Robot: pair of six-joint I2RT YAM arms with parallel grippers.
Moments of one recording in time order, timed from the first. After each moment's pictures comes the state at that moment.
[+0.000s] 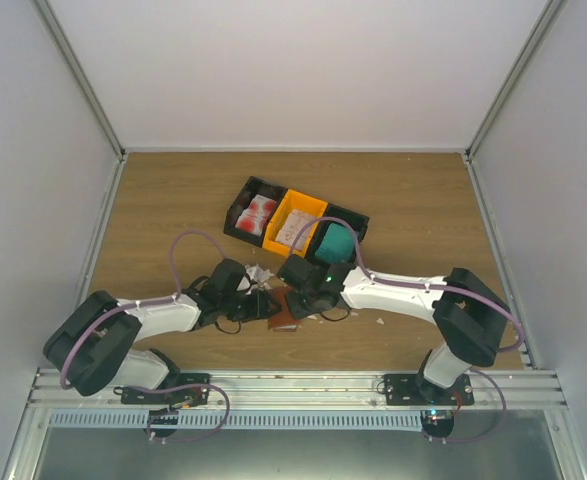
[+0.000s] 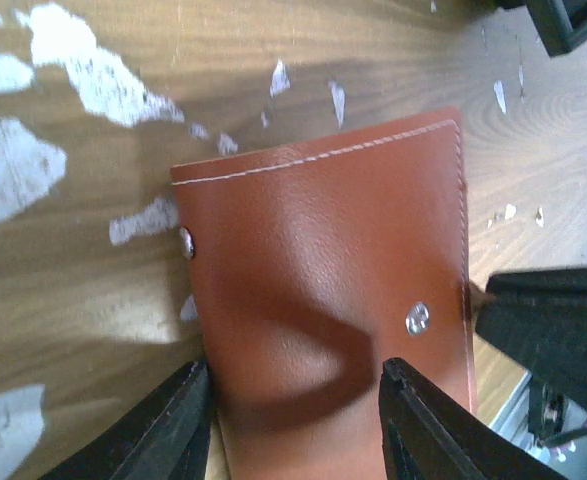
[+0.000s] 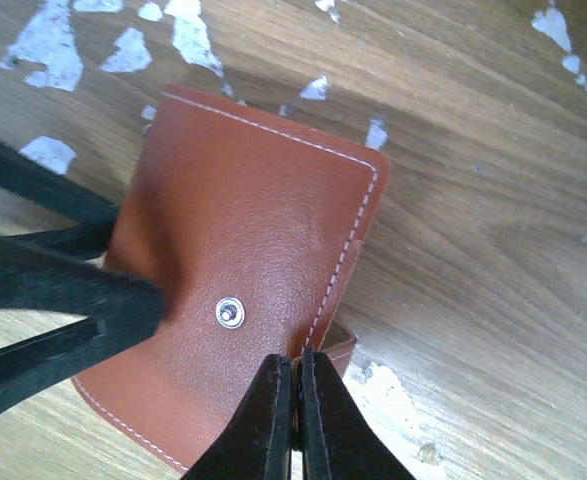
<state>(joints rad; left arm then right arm) -0.63 1.35 0.39 0.09 0.45 -0.77 1.03 1.63 1.01 -0.59 0.06 0.61</state>
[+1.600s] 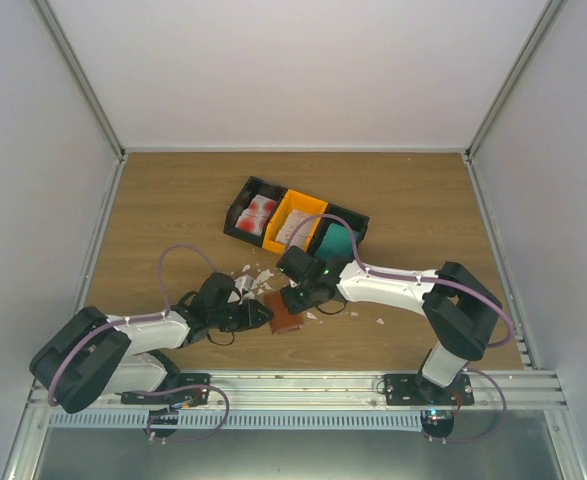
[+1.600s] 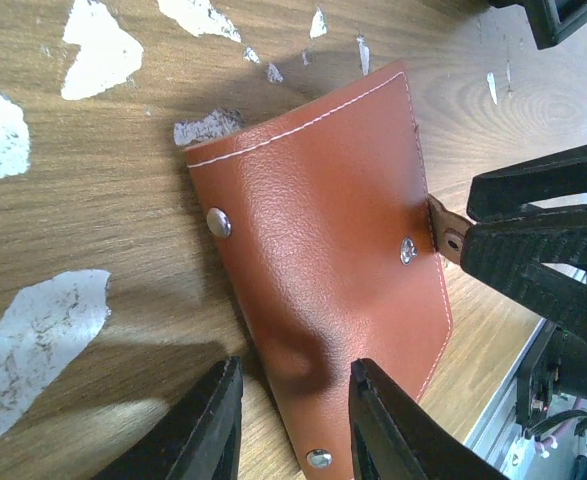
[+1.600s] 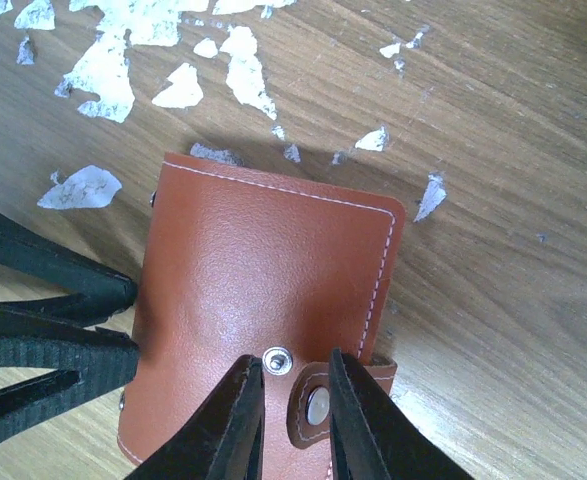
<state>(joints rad) -0.63 1.25 0.23 0.24 0.44 -0.85 0.98 1.68 1.03 -0.51 -0.04 0.52</state>
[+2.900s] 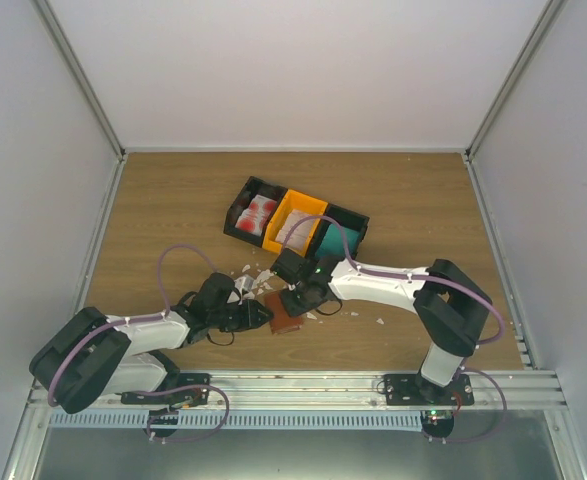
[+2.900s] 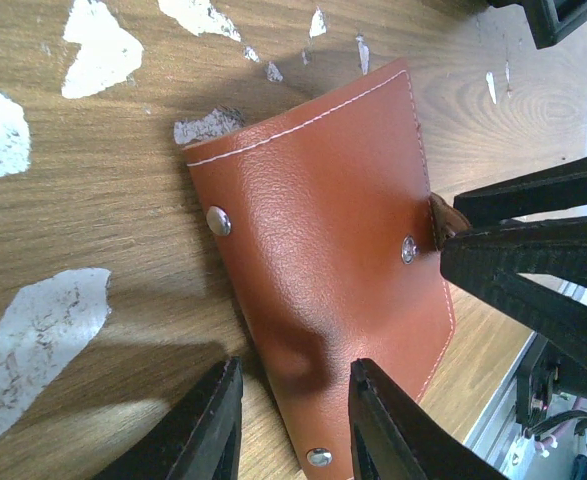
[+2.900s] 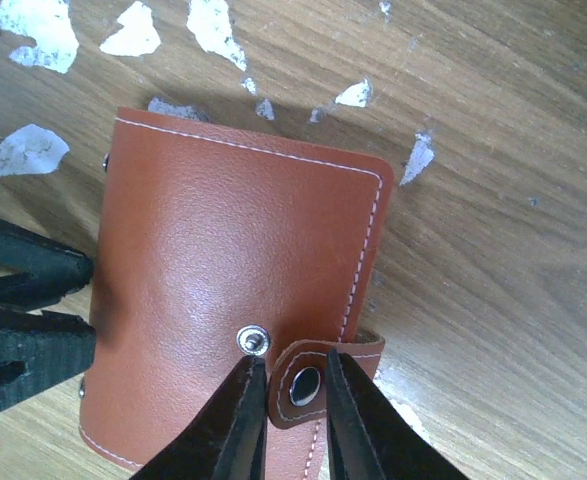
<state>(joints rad) -0.63 1.25 0.23 0.24 0.44 -0.85 1.00 1.73 1.10 -0.63 -0.01 0.51</state>
